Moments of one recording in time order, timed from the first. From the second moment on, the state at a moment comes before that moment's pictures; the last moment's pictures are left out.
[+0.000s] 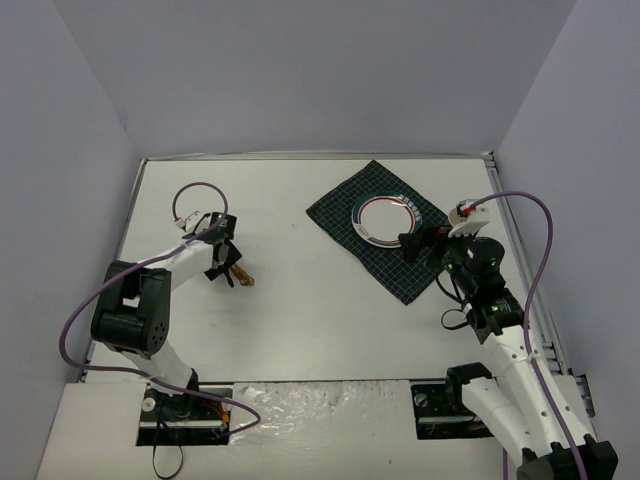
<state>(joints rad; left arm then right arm) -0.24 1.64 0.93 -0.38 -0.38 -0.91 0.19 0.74 0.60 -0.06 -0.14 0.28</state>
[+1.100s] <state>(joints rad) -0.25 1.62 0.89 -0.38 -0.37 -0.95 0.20 0.73 0.60 -0.06 -0.13 0.28</state>
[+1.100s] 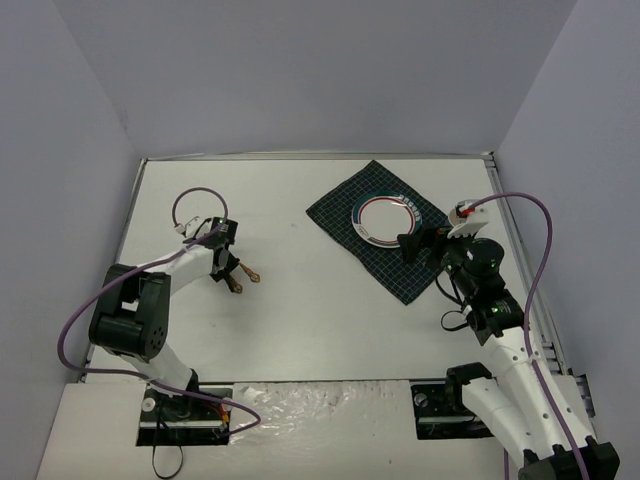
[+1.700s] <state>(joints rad) -0.25 1.58 0.85 -0.38 -0.34 -0.88 0.20 0.72 0.60 -0.06 -0.13 0.28</state>
